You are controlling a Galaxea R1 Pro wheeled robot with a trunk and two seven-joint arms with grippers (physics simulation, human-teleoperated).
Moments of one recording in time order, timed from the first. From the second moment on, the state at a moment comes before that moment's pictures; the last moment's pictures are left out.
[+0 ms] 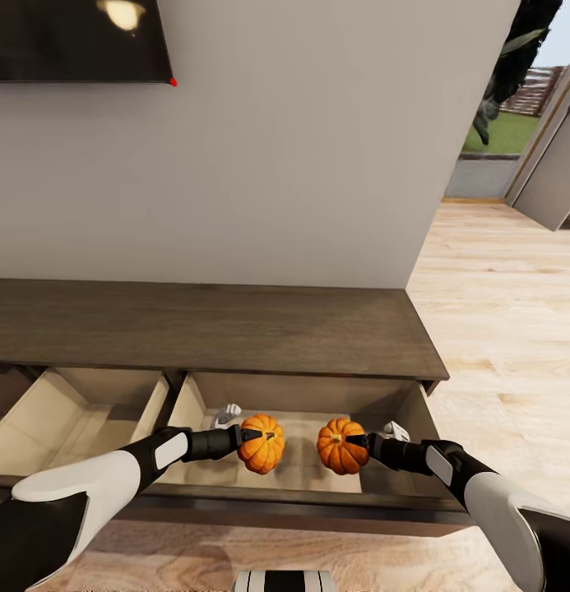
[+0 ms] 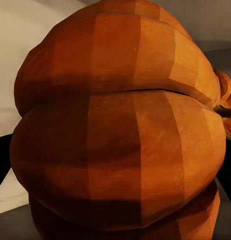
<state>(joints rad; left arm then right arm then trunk) -0.98 0.08 -1.70 -0.16 2.02 0.38 -0.62 -0.88 -0.16 -0.20 -0.10 -0.14 0.46 0.71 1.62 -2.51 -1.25</state>
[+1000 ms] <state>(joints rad) -0.99 0.06 -1.70 -0.08 2.03 0.47 -0.61 -0.88 -0.15 -0.19 -0.11 -0.15 0.46 0.71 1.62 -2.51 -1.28</state>
